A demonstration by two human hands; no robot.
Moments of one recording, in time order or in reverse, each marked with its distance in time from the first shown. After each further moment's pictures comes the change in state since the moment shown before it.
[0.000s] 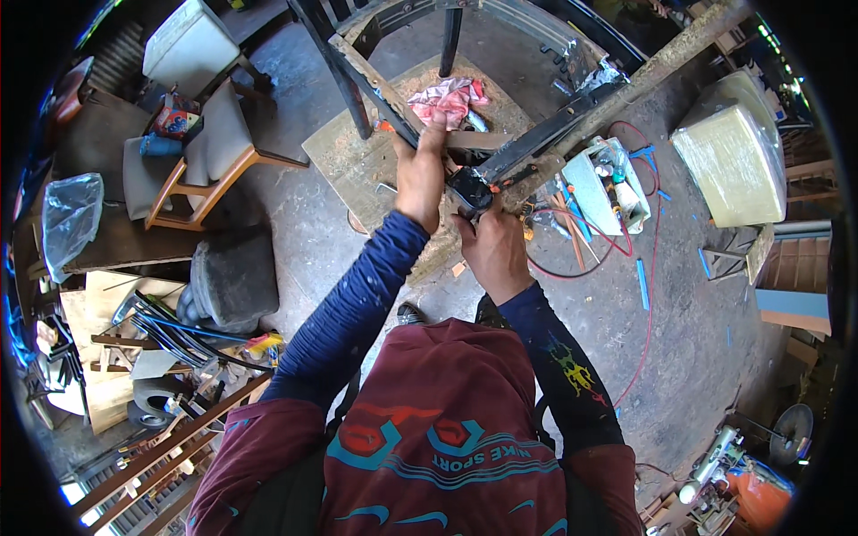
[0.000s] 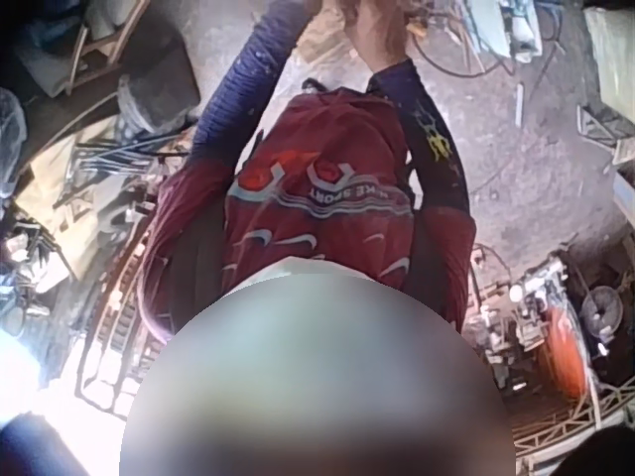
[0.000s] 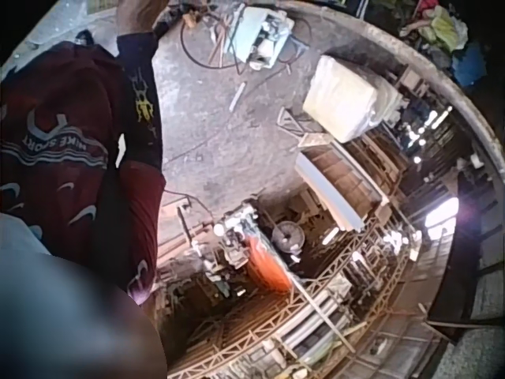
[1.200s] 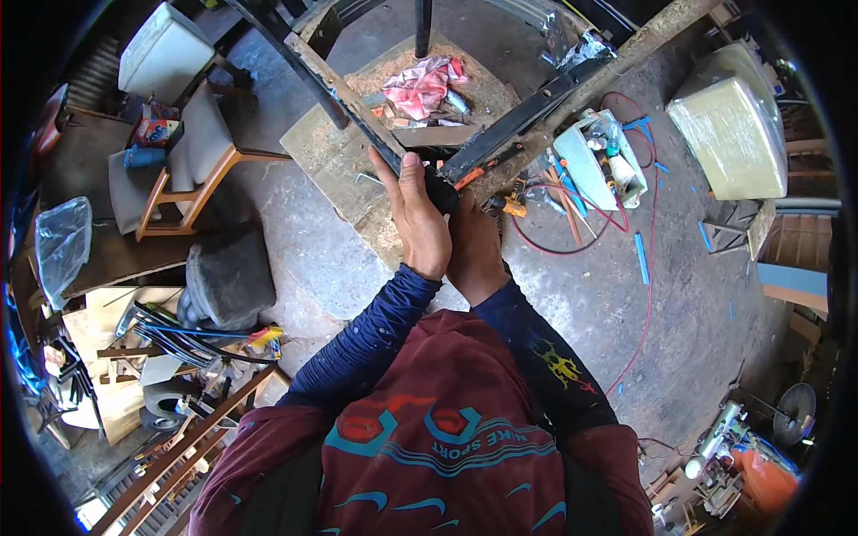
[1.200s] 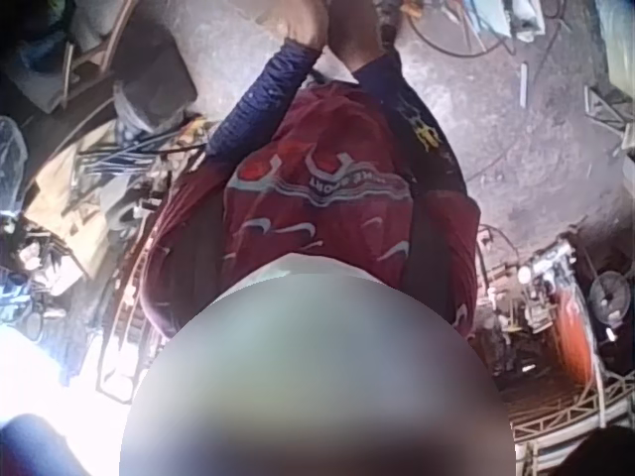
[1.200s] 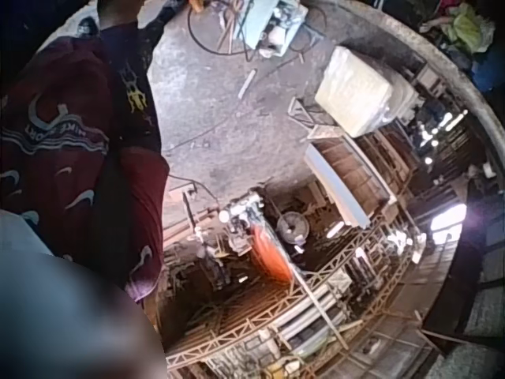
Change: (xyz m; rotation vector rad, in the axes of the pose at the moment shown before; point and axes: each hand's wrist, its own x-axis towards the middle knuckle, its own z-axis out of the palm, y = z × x) left_hand -0.059 -0.032 0.021 -0.062 0.074 0.168; right_hand -0.005 0.002 0.002 0.200 -0.084 0.075
